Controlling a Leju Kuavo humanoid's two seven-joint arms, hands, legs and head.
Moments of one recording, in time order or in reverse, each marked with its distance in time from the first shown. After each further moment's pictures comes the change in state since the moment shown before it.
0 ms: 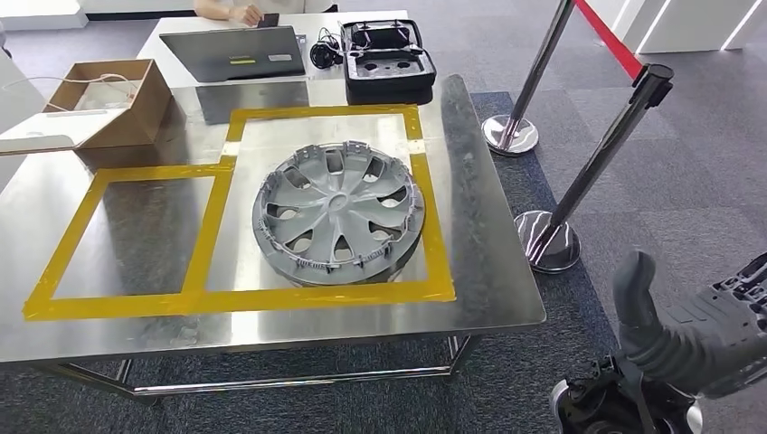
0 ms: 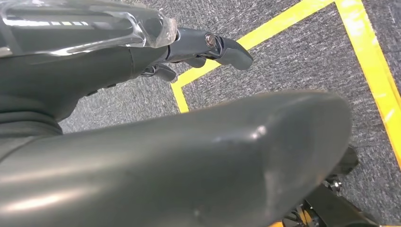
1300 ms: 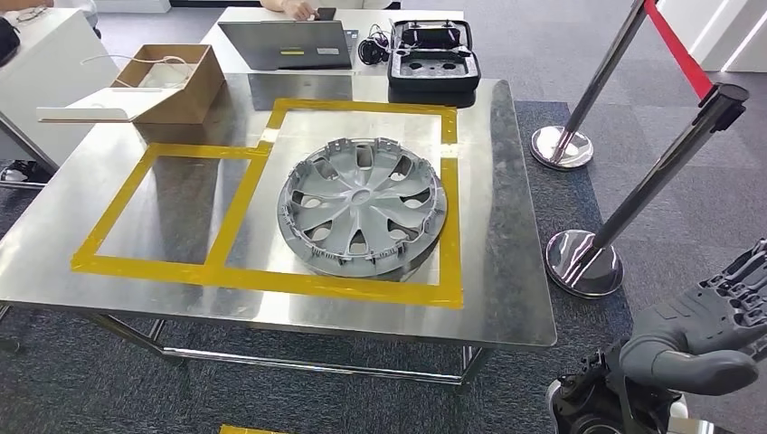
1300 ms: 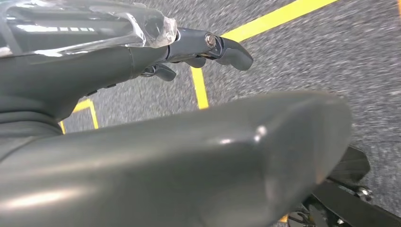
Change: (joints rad) left arm 0.008 0.000 -0.004 0.002 -0.027 0.017 -0.004; right arm 0.010 0.016 -0.015 0.020 0.073 0.001 0.000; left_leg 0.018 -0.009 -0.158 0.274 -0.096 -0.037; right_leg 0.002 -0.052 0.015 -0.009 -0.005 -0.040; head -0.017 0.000
